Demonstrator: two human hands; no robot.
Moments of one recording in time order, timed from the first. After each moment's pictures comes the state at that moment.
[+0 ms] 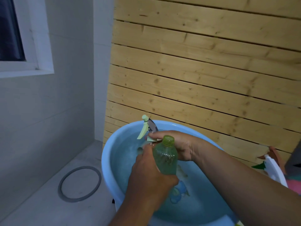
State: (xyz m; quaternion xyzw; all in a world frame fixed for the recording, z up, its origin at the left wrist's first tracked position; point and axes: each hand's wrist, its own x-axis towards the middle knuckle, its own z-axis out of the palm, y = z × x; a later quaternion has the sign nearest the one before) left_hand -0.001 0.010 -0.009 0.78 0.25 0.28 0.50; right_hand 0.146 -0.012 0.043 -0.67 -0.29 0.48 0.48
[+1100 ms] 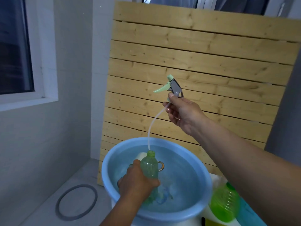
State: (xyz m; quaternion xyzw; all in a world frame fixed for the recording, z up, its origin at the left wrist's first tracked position) left_hand -0.011 0.005 0.011 0.84 0.36 0.18 0.36; right_hand 0.100 -0.068 0.196 -0.60 -0.25 0.15 0.74
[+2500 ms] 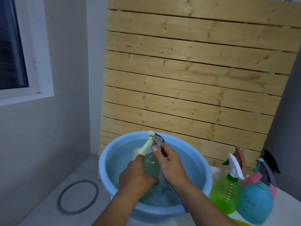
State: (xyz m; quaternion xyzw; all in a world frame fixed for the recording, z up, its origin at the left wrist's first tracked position) left_hand -0.008 0.008 0.006 0.86 0.30 0.17 0.37; right_hand 0.077 -0.081 0.023 -0.70 -0.36 0.05 0.62
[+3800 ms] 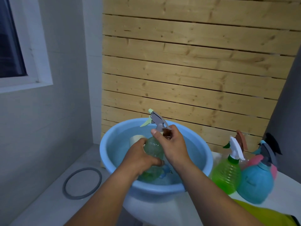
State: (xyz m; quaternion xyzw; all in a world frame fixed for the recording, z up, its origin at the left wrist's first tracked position) left_hand 0.000 0.013 -0.005 0.79 0.24 0.19 0.53; right_hand 0.084 -0.082 0.015 -0.68 -0.30 0.02 0.67
